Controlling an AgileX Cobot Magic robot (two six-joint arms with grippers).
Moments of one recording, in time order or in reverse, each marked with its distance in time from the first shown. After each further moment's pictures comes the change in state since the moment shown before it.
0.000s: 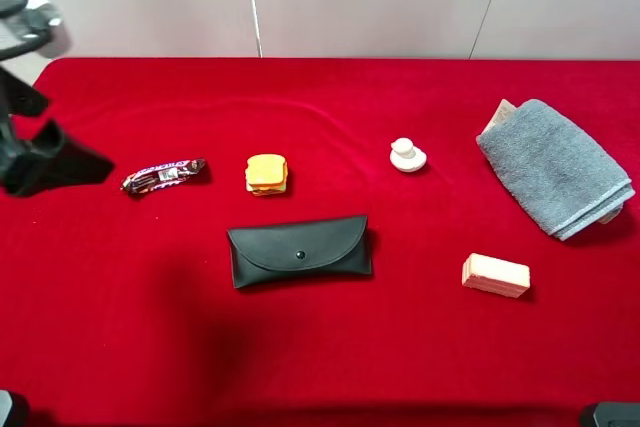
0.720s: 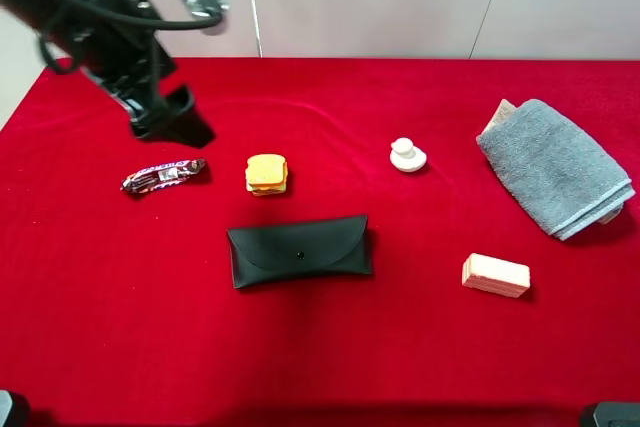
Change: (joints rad) left arm -0.194 0.446 -0.343 -0.001 -0.006 0.140; right arm 0.000 0.000 0.000 0.000 -0.001 0.000
